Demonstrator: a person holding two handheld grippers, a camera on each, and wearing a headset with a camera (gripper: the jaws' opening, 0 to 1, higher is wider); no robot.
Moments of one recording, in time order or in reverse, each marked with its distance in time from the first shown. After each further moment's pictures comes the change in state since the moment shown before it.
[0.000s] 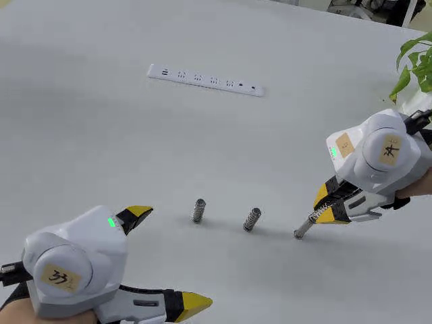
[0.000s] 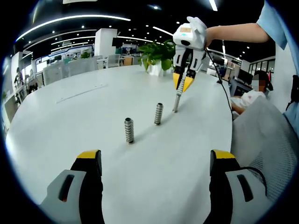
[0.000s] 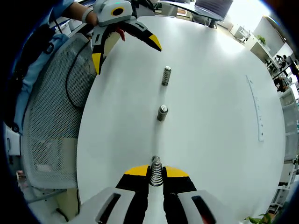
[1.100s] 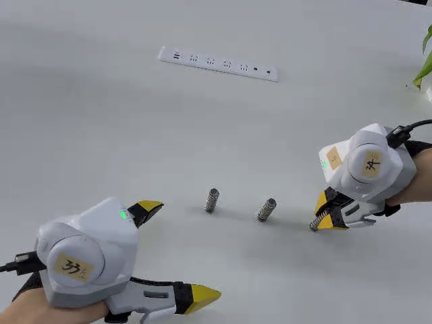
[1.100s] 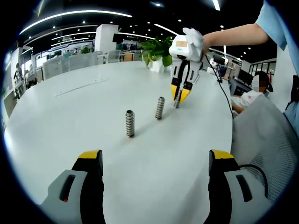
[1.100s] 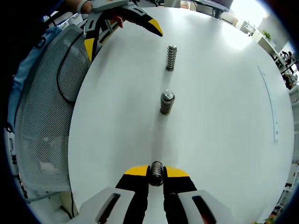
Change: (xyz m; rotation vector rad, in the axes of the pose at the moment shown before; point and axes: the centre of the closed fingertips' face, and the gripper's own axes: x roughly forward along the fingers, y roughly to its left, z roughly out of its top) left arm 0.002 0.004 -0.012 -0.026 0.029 -0.012; right arm 0.051 0.003 -0.008 0.004 0.040 0.060
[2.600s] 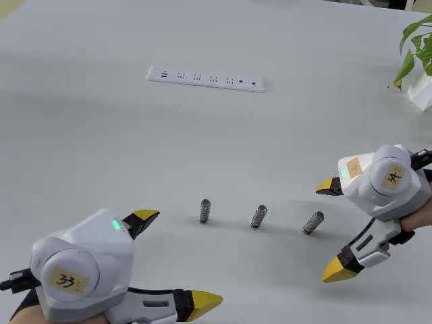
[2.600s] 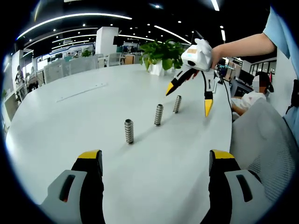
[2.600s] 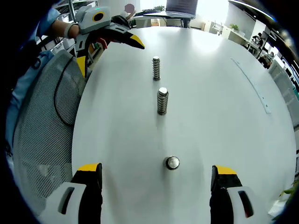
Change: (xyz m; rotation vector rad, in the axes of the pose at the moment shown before) left arm -0.005 -0.005 0.015 0.012 -0.017 0.016; right arm -0.006 0.020 -0.009 0.238 -0.241 -0.081
